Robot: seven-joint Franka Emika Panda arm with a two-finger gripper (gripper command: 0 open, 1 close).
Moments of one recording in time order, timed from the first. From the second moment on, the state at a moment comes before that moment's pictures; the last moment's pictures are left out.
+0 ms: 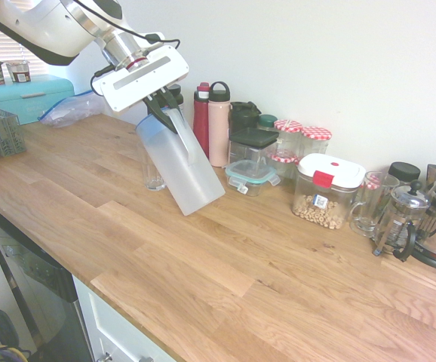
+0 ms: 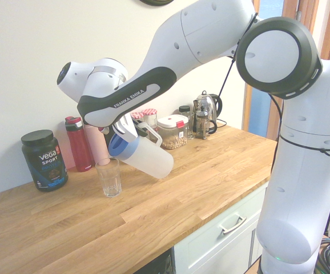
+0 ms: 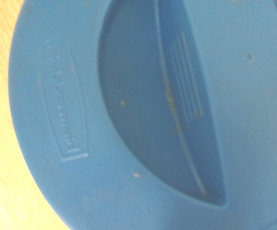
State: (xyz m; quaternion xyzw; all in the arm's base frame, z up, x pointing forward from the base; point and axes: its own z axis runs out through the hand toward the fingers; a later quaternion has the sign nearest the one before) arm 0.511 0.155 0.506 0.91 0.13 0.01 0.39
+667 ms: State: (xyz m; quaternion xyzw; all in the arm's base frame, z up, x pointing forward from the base) arm 0.512 0.160 0.505 0.90 0.13 0.02 0.41
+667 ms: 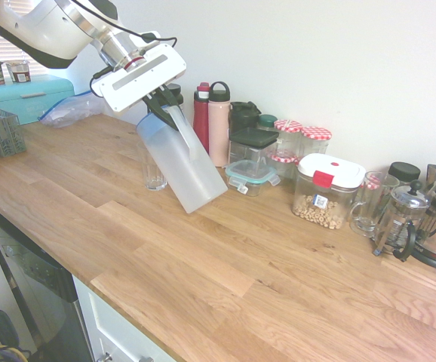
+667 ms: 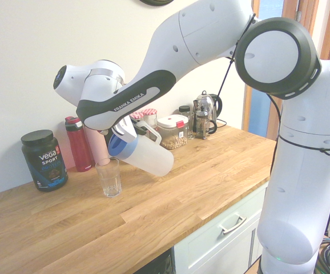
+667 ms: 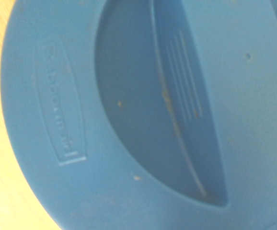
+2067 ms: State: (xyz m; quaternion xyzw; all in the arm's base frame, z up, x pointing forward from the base) arm 0.470 -0.097 0.562 0.93 -0.32 0.11 0.10
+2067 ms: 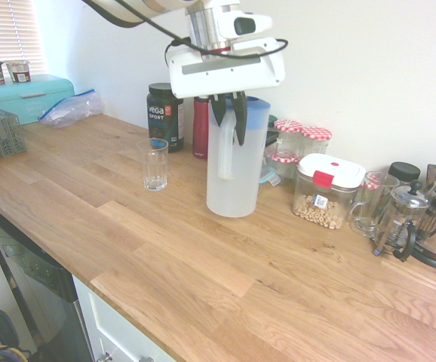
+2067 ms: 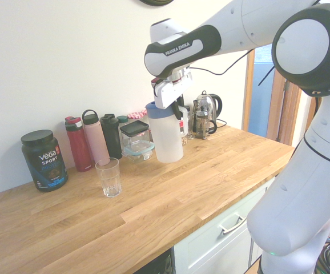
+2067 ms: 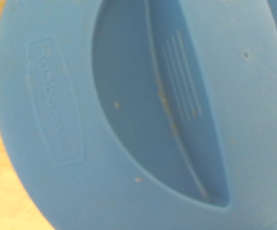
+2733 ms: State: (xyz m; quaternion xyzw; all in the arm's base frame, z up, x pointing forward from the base) arm 0.454 -0.137 0.510 0.85 -0.48 0.21 0.04
